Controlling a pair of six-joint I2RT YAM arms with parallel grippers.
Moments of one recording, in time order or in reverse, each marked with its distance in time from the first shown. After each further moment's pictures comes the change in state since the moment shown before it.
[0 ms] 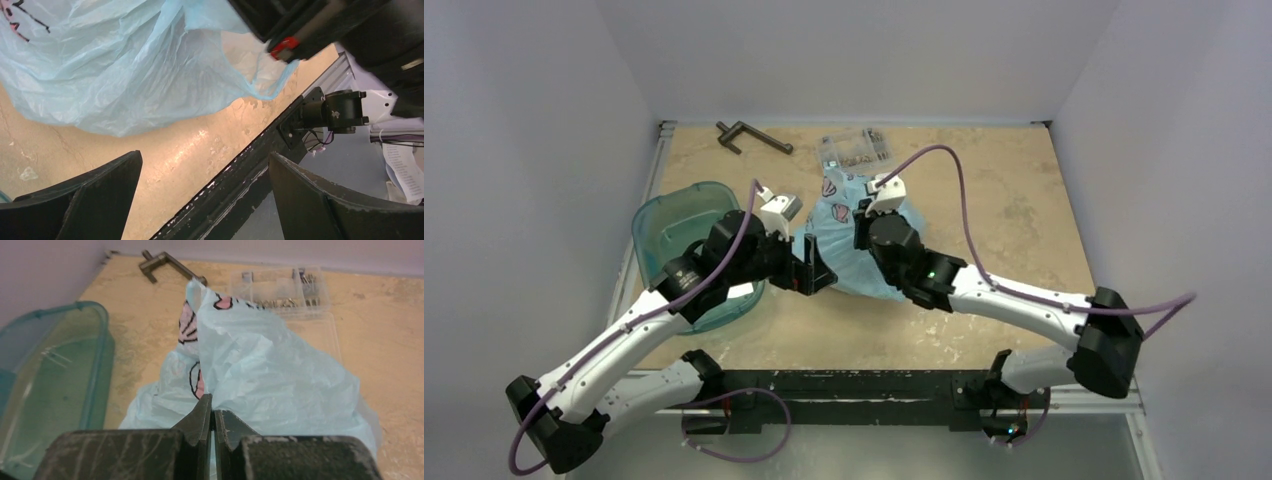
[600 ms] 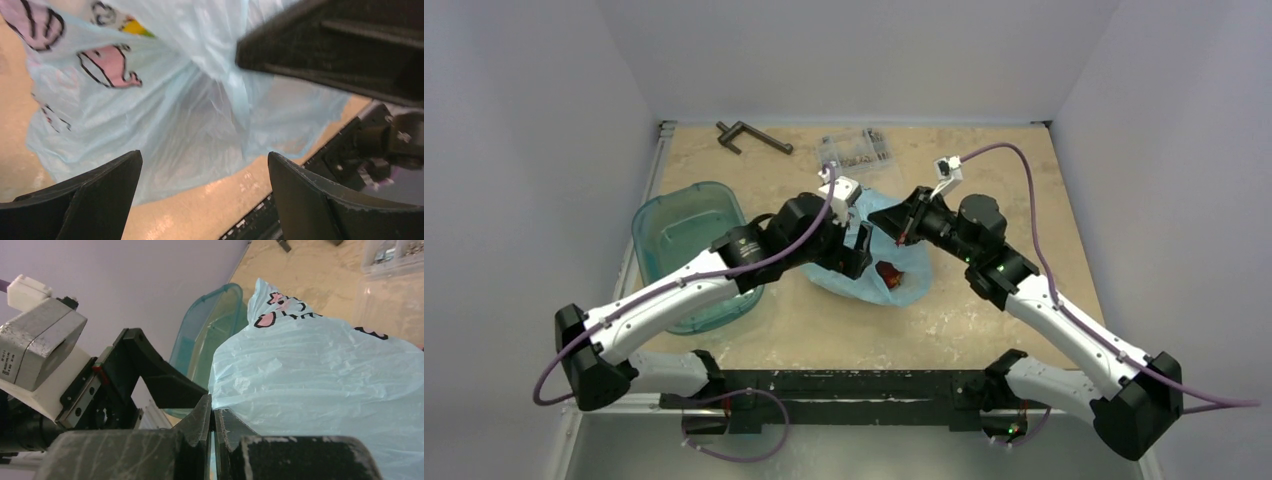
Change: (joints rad) left arm -0.188 0.315 0.243 0.006 -0.270 0.117; right arm -0.414 -0.338 -0.135 -0.039 -0.960 0.441
